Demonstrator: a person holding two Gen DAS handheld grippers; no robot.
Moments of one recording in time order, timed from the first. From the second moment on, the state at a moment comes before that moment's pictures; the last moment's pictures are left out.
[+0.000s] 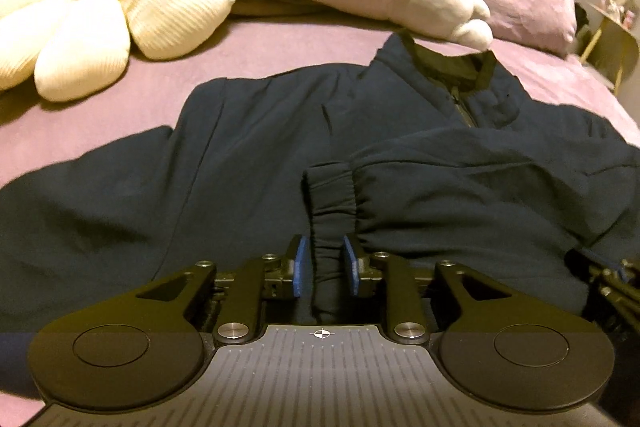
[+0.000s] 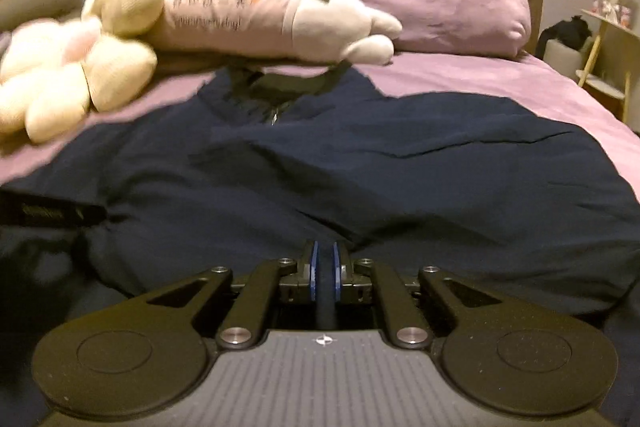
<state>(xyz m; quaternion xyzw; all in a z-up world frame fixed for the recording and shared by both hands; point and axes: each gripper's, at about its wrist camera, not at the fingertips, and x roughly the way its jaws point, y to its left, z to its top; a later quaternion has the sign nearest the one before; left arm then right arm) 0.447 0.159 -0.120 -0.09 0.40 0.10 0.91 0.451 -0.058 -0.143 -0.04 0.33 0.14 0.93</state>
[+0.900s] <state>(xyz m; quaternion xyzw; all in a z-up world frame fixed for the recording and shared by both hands) 0.209 0.367 -0.106 -0.36 0.31 0.19 0.86 0.424 0.058 -0.138 -0.16 0.33 0.18 0.91</state>
